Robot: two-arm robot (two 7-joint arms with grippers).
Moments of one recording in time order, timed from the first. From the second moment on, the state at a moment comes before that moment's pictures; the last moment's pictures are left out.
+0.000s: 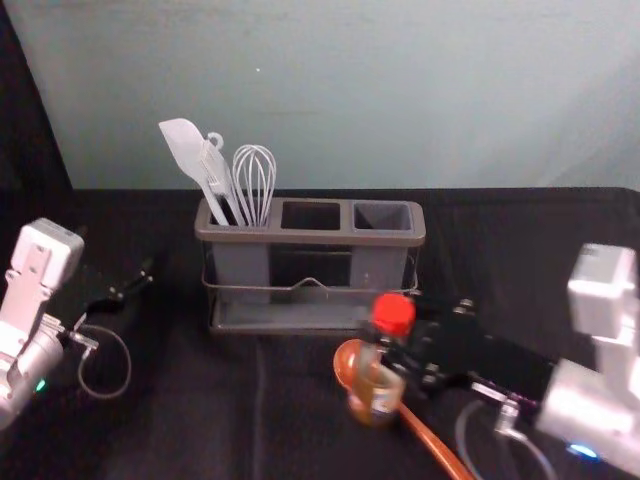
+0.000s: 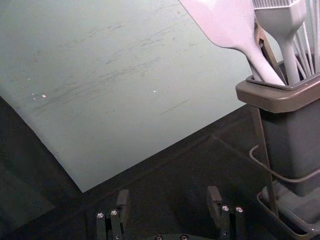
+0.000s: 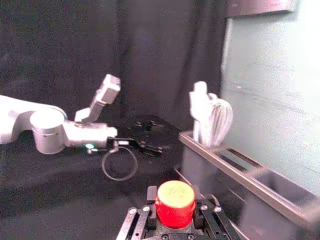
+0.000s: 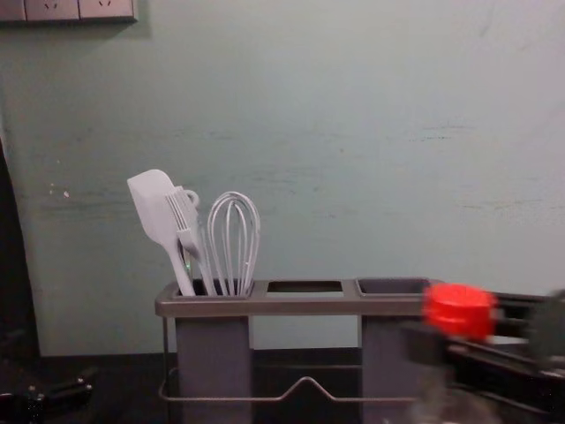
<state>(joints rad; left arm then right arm) -0.20 0.60 0.45 -1.41 -0.25 -0.12 0.03 0.00 0.66 -0.37 -1.86 0.46 -0.08 0.52</state>
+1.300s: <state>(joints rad) -0.20 0.60 0.45 -1.41 -0.25 -0.12 0.03 0.19 0.59 -0.22 -1.56 0.46 -0.01 0.47</state>
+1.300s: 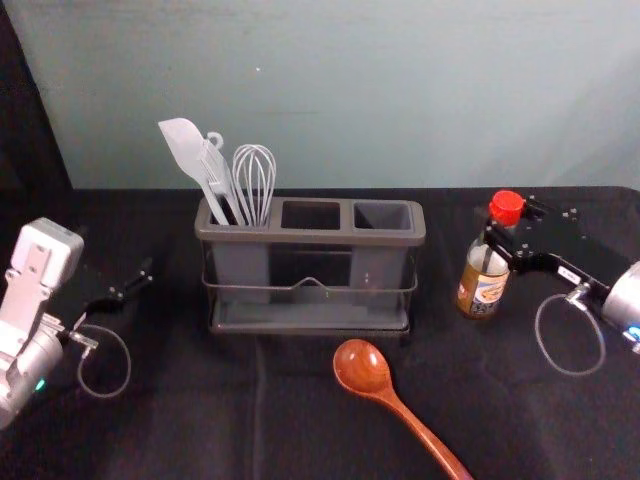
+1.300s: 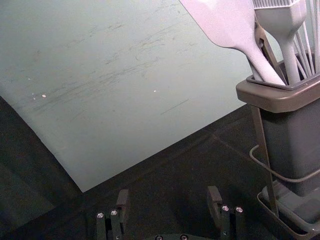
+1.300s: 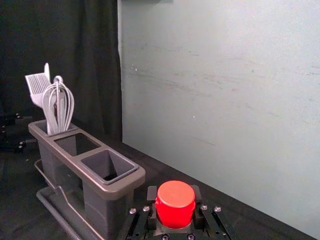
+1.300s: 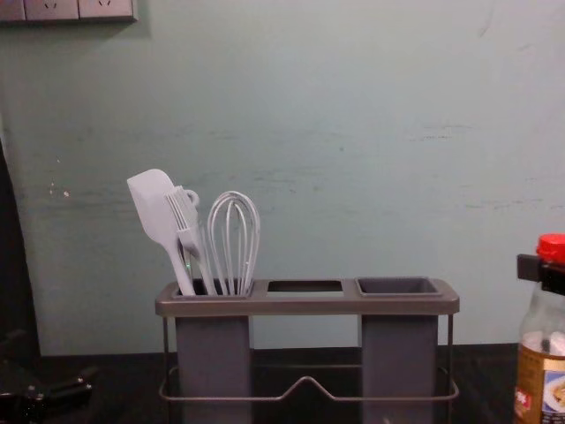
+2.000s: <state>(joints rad) -0.20 0.60 0.45 -1.41 -0.25 -0.12 0.03 0.28 0.51 -0.28 -1.43 0.39 -0.03 0.47</state>
